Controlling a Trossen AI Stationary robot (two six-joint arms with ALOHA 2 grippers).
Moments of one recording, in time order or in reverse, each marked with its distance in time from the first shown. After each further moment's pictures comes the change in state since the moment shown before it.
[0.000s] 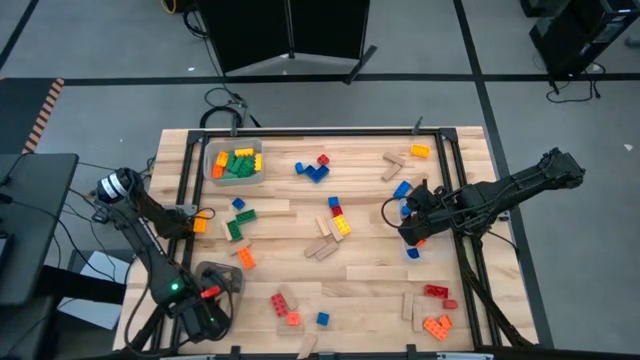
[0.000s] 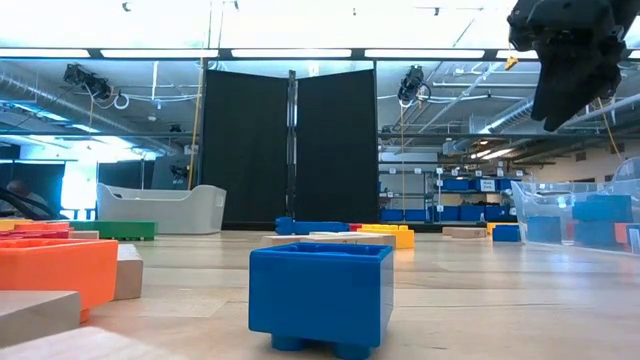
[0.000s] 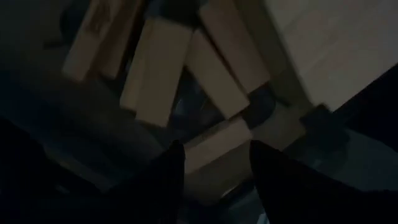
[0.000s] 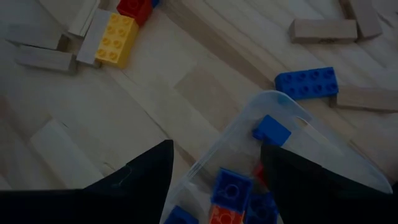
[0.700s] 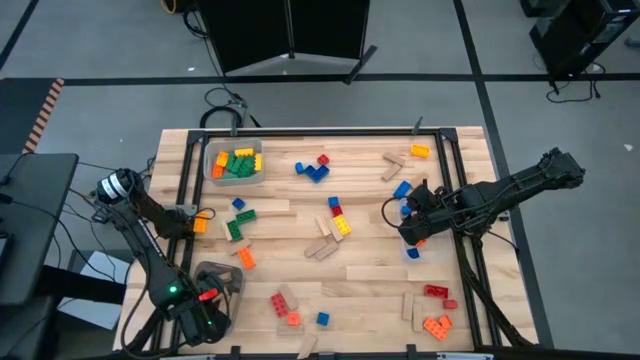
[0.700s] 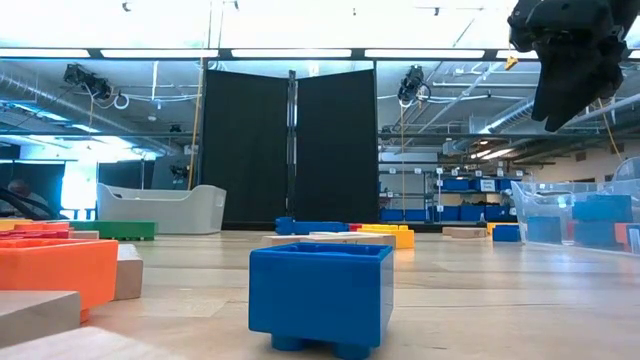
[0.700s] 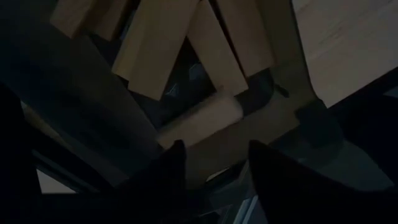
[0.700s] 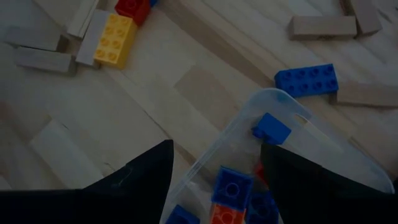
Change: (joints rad) left arm -0.021 0.007 0.000 0.033 0.052 -0.158; right arm 0.000 0.000 0.000 -0.004 -0.003 0.015
